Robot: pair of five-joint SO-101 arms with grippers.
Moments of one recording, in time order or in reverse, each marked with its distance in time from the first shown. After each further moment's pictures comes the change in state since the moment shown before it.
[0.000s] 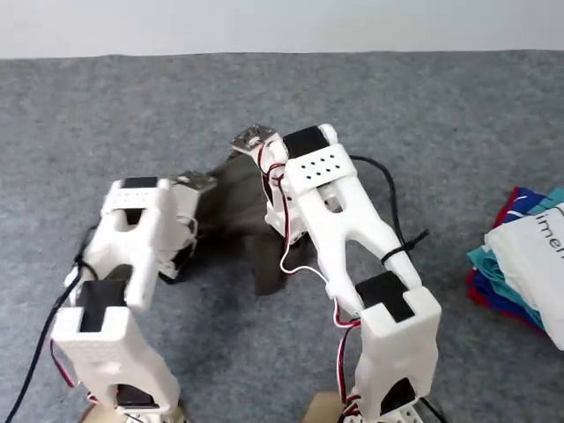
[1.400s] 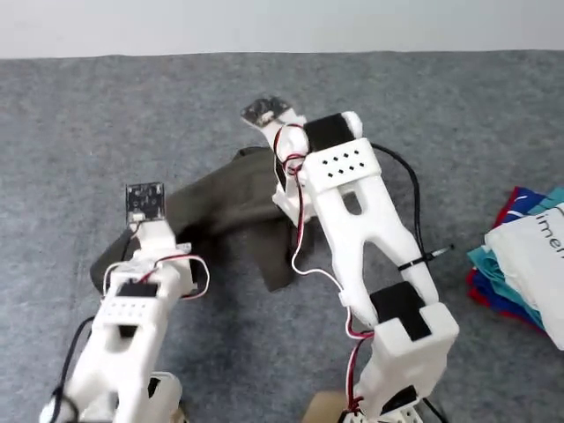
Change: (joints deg) left arm 2.2 -50.0 56.0 -57.9 36.4; right arm 2.4 -7.4 -4.6 1.1 0.0
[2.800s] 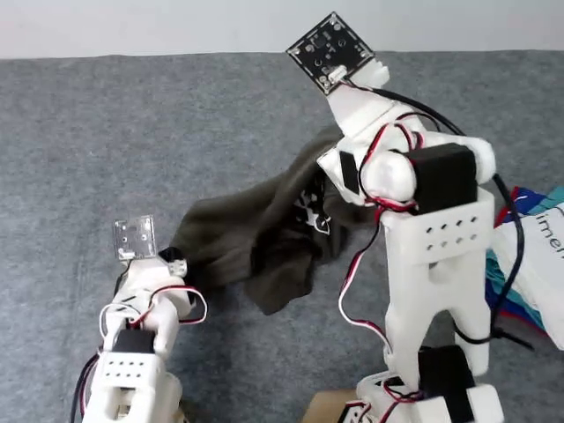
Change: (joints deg) left arm 0.1 -31.2 18.5 -1.5 0.5; right arm 6.8 -23.6 -11.3 2.3 7.1
